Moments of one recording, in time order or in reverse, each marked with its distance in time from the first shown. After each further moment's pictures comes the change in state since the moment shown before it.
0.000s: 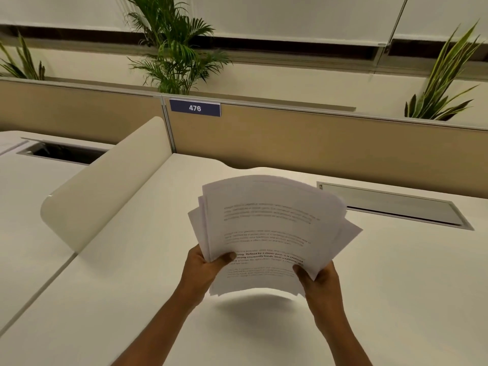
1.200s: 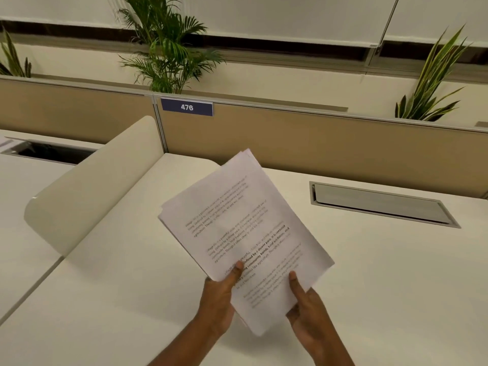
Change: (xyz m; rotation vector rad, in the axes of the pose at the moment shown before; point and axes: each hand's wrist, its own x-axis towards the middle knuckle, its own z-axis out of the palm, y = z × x) left_hand -0.030 -0.027 0.054 -0.527 0.039 -0.310; right_hand -0.012 0.043 -0.002 0.640 -0.122 0.509
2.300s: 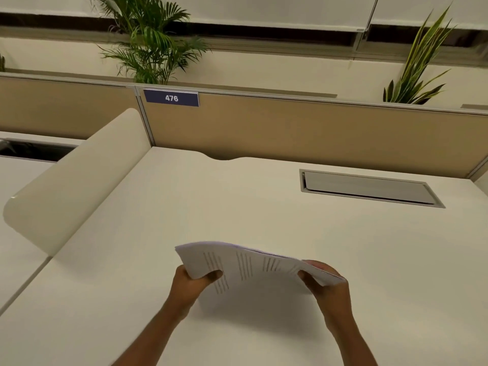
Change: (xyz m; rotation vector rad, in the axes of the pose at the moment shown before) left_hand 0.021 0.011 -0.067 0.616 0.050 0.131; right_hand -0.012 -0.032 -0.049 -0.654 0.209 -0.444
